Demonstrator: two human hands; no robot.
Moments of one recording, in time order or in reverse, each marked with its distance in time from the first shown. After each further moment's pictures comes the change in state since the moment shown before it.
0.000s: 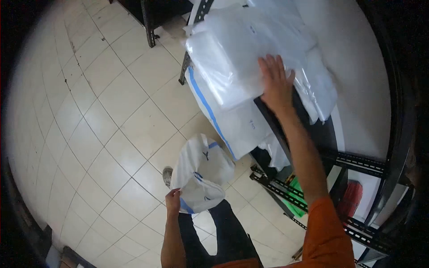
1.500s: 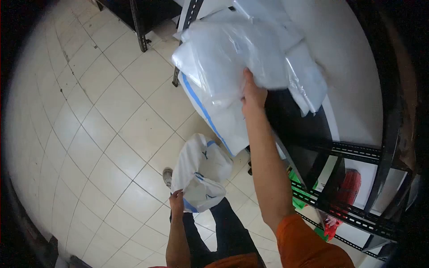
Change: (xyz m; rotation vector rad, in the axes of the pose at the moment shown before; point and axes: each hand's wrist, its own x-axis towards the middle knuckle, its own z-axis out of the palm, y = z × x) left_hand -0.022 0.022 -0.002 0.002 -0.037 -0.079; right_hand 0.011 -0.067 0.015 1.493 0.218 1.365
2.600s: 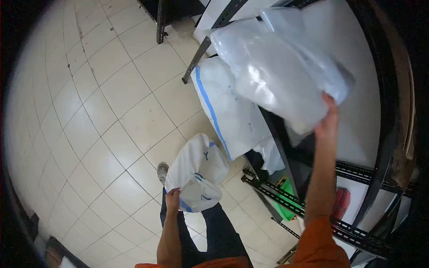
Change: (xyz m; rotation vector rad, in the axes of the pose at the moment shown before) left_hand 0.014 -0.046 0.007 -0.080 0.061 0.099; right_hand -0.028 -0.132 -0.108 0.106 -0.256 -0.228
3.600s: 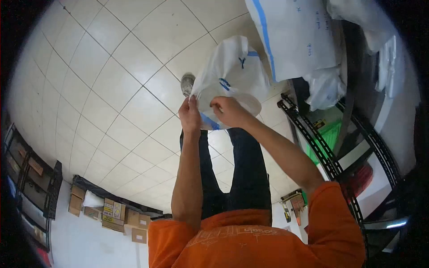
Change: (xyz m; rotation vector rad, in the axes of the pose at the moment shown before) left_hand 0.012 0.092 -0.007 -0.165 0.125 -0.074; right_hand -0.268 0.359 0.043 -0.667 -1.191 0.294
